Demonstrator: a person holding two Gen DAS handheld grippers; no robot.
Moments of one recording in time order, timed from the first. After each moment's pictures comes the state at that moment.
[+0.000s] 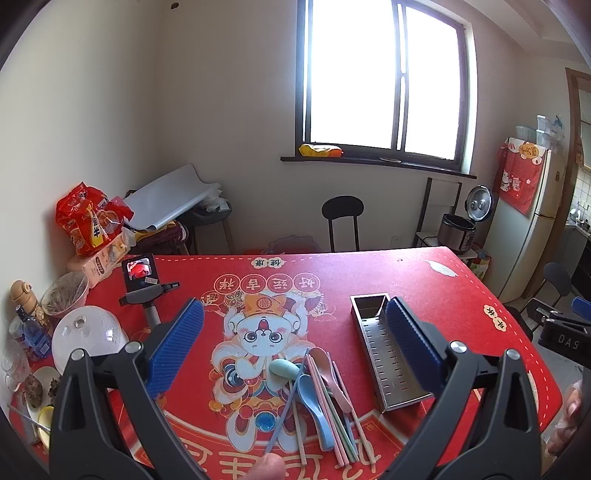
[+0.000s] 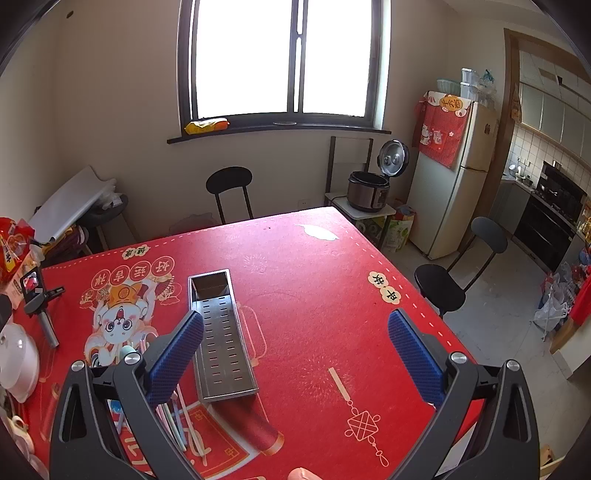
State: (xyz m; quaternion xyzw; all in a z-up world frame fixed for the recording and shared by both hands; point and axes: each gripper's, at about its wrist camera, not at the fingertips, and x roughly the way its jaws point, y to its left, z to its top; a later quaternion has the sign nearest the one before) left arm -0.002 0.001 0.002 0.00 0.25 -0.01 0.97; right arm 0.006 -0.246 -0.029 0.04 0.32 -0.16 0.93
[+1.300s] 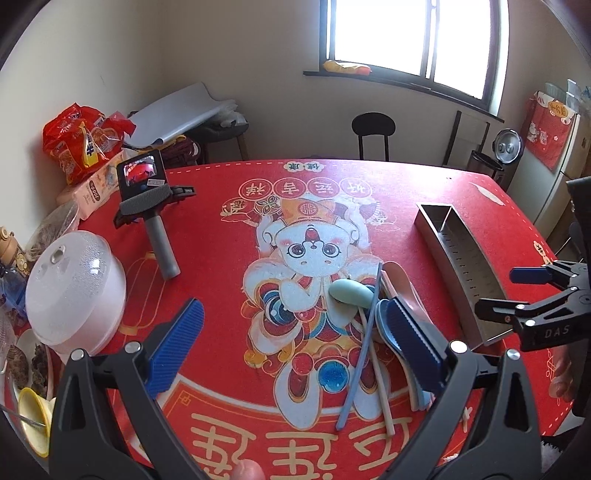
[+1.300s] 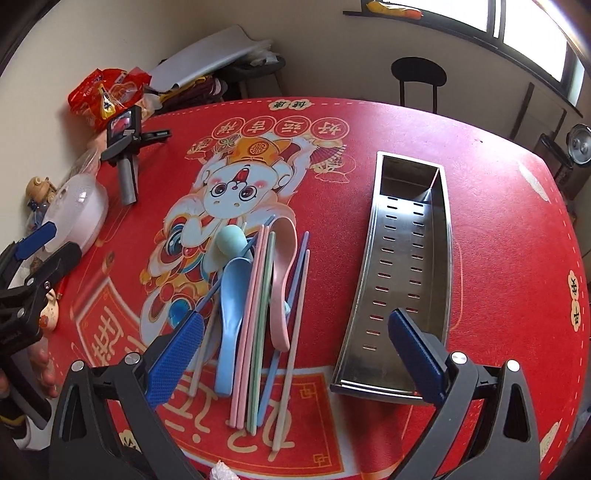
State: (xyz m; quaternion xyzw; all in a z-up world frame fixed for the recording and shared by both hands) left arm 0.057 0.092 -0.142 0.00 0.38 0.01 0.92; right arm 0.139 -0.124 -0.186 -0.03 0.51 0.17 0.84
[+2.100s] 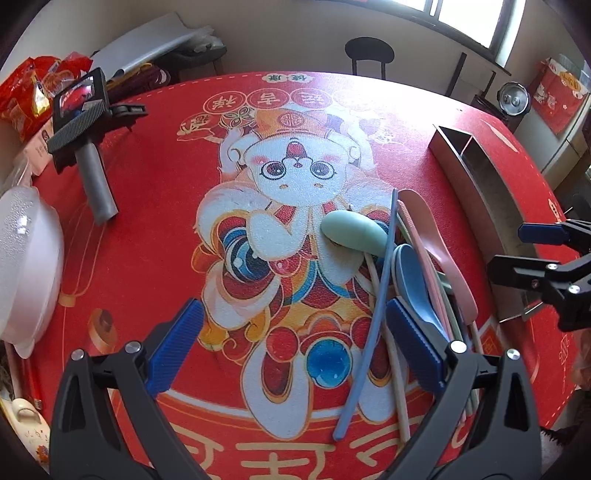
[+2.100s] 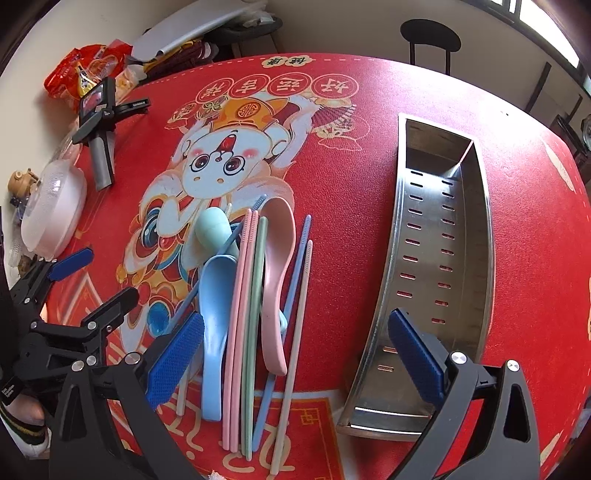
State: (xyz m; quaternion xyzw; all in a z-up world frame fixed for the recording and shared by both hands) left arm 0.116 0.083 -0.229 -0.01 0.51 -0.02 0.86; right arm 0.182 -0.113 -0.225 -0.03 0.58 0.18 0.80
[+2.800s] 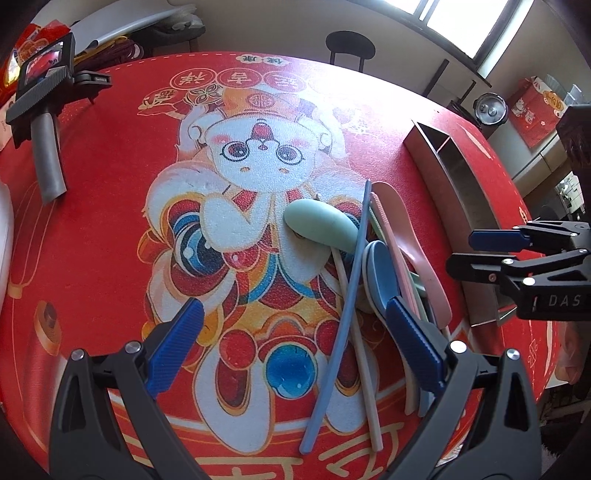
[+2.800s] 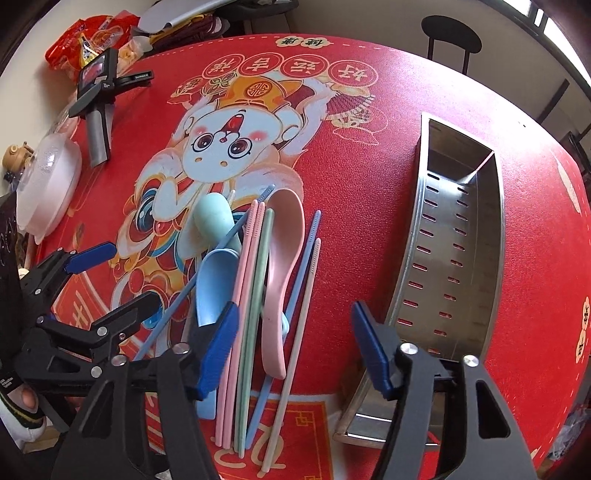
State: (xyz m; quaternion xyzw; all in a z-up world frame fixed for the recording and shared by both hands) left arm 0.128 0.079 -0.249 -0.07 0.52 -0.08 0.85; right arm 0.195 -0.094 -0.237 -0.07 0.61 0.19 0.76
